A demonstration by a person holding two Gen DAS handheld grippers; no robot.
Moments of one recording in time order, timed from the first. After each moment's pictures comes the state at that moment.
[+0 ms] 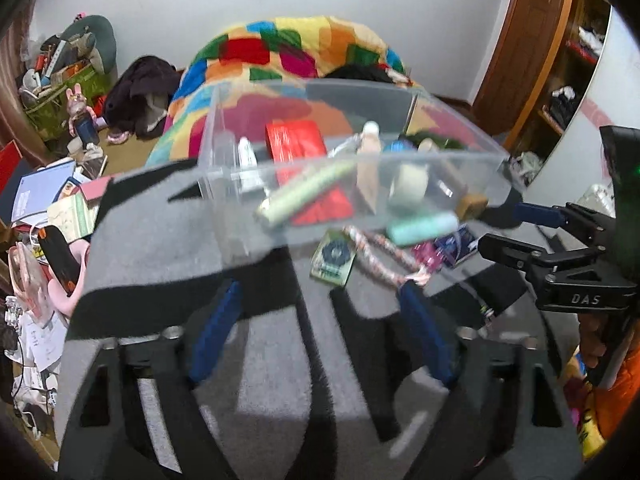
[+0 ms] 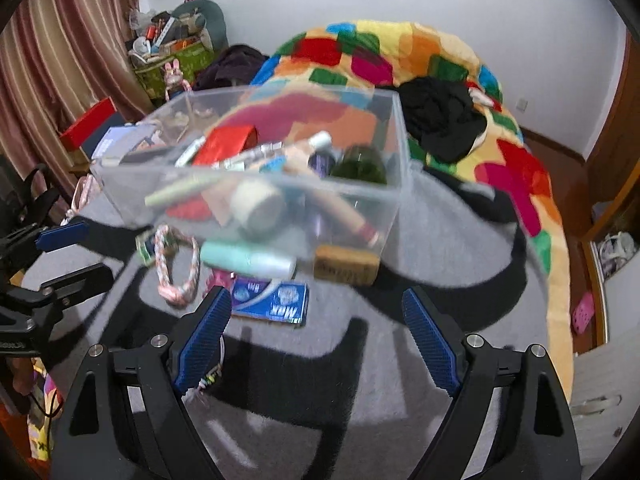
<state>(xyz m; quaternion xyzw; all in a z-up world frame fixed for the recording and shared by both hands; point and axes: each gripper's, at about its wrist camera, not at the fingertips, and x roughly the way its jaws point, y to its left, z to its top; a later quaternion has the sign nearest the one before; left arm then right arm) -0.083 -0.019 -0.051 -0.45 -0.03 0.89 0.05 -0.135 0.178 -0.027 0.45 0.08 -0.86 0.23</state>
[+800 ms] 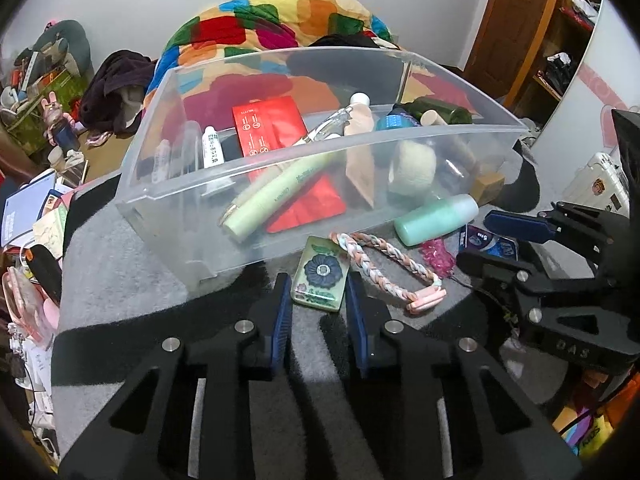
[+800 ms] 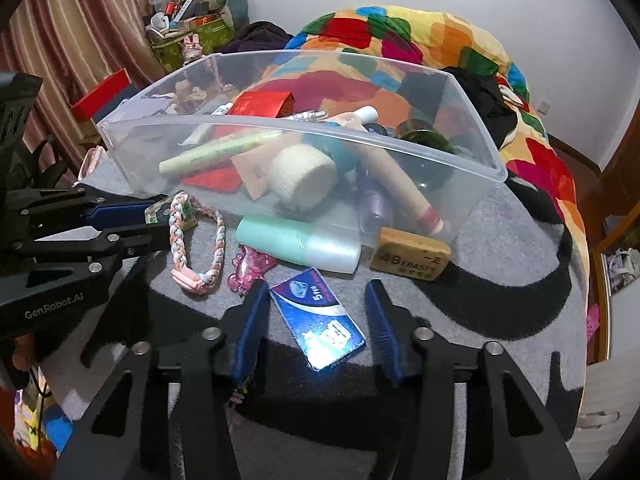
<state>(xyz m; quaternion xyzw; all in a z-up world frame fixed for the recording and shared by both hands) -0.120 -0.004 -0.070 -0.49 0.00 0.87 0.07 -0.129 0.151 -0.045 0.46 0.11 -0.84 0.26</state>
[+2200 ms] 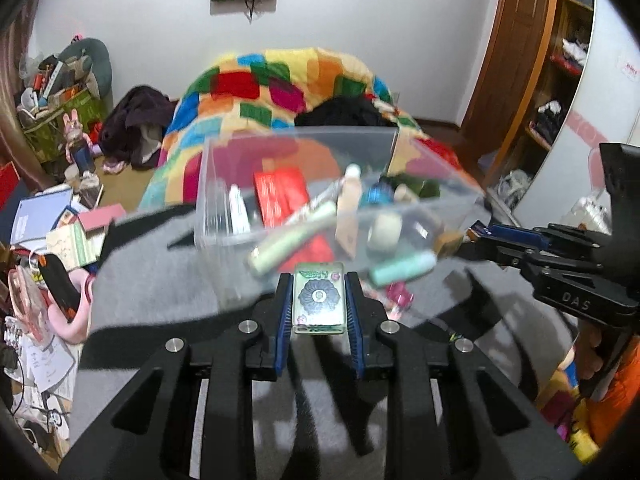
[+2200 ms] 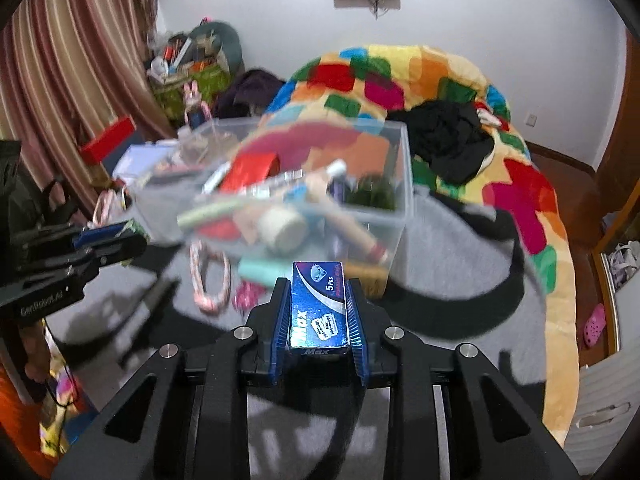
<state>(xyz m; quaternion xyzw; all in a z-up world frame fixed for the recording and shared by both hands) -0.083 -0.013 -0.008 -0.39 -0.03 0.92 0.06 -0.124 0.185 0.011 0.40 0.05 -0.88 0.26</state>
